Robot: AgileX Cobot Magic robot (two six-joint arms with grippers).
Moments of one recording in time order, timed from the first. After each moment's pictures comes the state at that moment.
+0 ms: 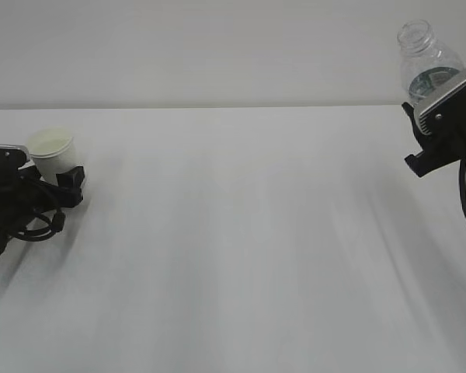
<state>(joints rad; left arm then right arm) -0.01 2.33 -0.88 0.10 -1.16 -0.07 0.06 1.66 -0.58 -0.08 -0.93 -0.73</state>
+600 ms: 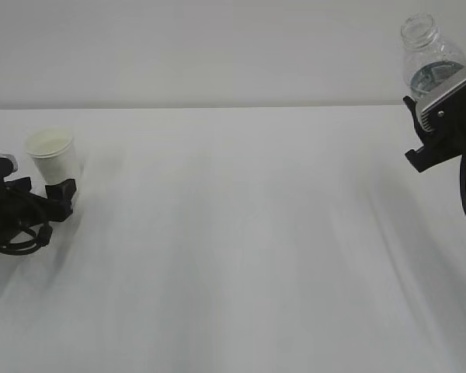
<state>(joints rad) -0.01 2.24 -0.73 0.09 -1.16 -0.07 0.06 1.66 -0.58 -0.08 -0.97 -0.72</state>
